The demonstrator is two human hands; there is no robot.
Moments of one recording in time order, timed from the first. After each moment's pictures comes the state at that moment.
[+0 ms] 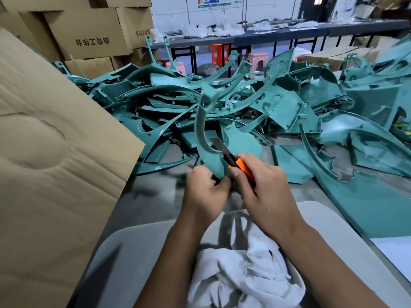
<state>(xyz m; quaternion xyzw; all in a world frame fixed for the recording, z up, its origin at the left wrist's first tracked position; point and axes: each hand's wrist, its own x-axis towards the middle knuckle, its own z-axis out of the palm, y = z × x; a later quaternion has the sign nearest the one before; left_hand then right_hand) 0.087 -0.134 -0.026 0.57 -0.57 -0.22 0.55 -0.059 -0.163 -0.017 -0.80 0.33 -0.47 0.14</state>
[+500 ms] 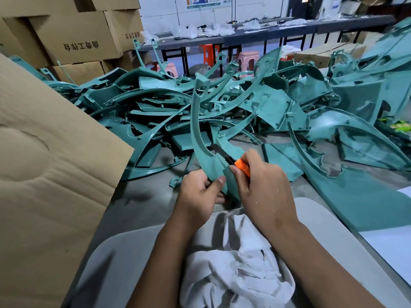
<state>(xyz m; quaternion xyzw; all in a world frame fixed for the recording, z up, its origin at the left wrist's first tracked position) 0.084 -0.138 -0.031 0.57 -0.51 -0.36 0.53 -0.066 -0.164 -0.014 -0.79 0.46 -0.41 0.06</state>
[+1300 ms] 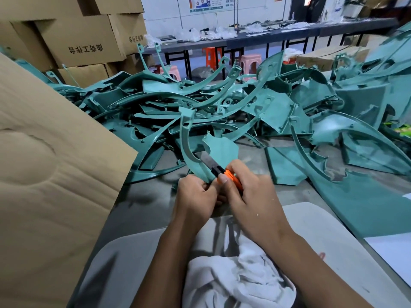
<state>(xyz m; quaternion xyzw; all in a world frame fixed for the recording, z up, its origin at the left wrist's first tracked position) 0.088 -0.136 -0.027 0.63 -0.51 -0.26 0.52 -0.054 -0.150 -0.014 -0.78 0.37 -0.44 0.24</state>
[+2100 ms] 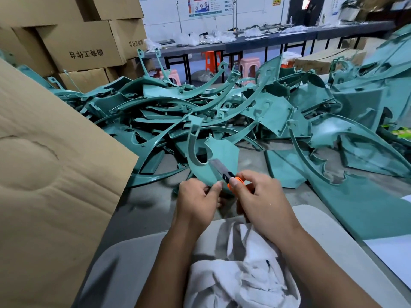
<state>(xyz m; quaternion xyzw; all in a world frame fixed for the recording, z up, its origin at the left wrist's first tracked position) 0.092 -0.141 -0.034 0.64 -0.52 -0.24 0.52 -0.063 -0.161 -0.011 -0.74 0.44 -0.41 0.30</state>
